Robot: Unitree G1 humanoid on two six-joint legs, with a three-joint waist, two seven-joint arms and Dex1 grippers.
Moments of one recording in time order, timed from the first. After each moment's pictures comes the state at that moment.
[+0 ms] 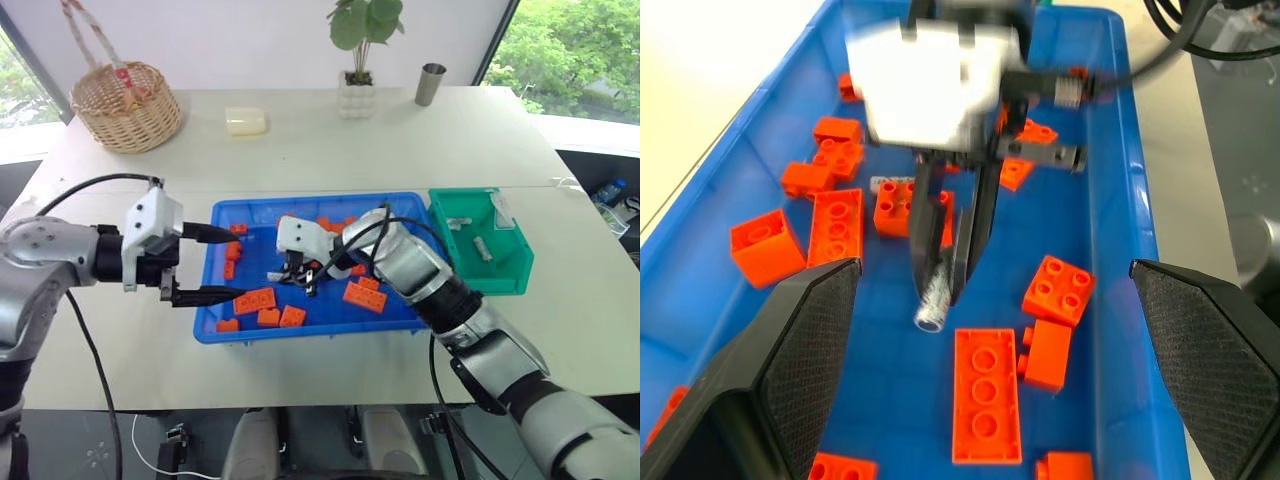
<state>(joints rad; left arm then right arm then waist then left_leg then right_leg) -0.31 0.96 0.13 -0.30 -0.60 0.51 -1.25 -0.90 -0.32 0.44 0.07 0.02 0.82 1.09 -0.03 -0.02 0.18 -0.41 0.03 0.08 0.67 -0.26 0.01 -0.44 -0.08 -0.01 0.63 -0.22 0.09</state>
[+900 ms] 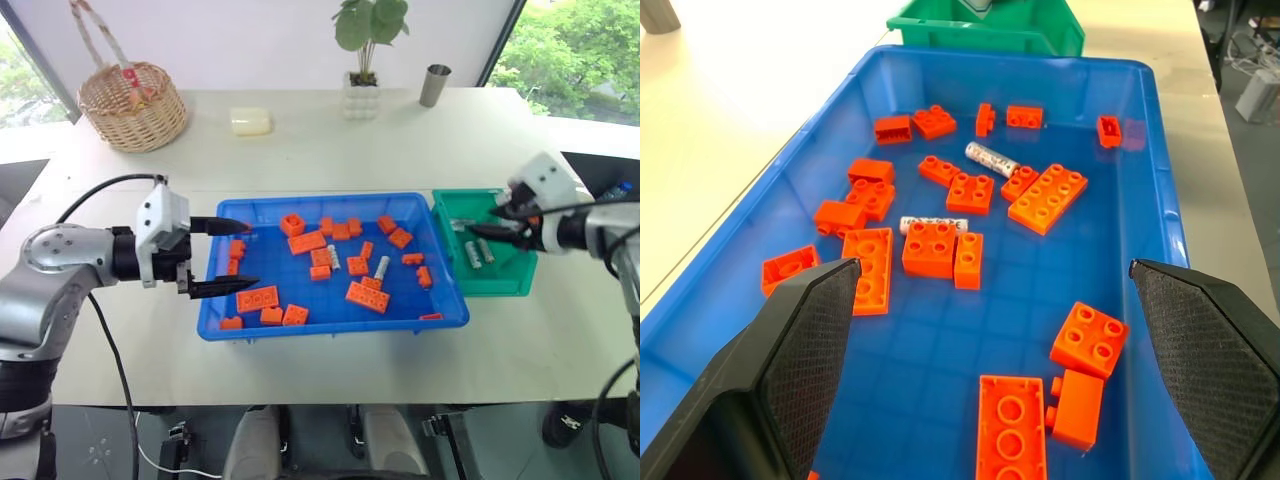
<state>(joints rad) -0.35 0.90 0.12 -0.28 -0.60 0.50 -1.20 -0.69 -0.92 -0.05 -0.11 0.20 0.95 0.95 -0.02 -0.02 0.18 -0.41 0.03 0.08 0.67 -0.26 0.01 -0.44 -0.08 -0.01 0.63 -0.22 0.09</state>
